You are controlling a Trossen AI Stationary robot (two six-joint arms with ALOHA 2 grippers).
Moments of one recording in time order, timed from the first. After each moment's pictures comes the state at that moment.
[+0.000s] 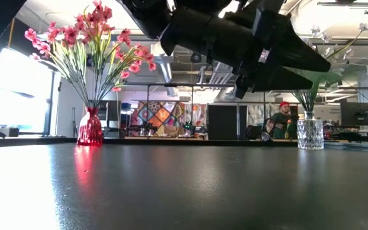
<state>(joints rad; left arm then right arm) -0.15 2.19 1.49 0.29 0.04 -0.26 1.35 1.37 0.92 -1.08 0.43 1.42</state>
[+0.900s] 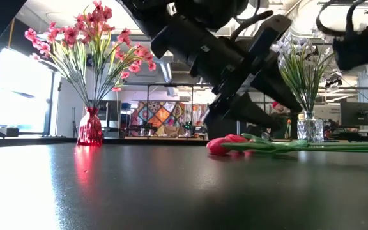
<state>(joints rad) -0.15 2.19 1.49 0.03 -0.01 -0.67 0.63 1.31 0.73 -0.77 0.16 1.41</state>
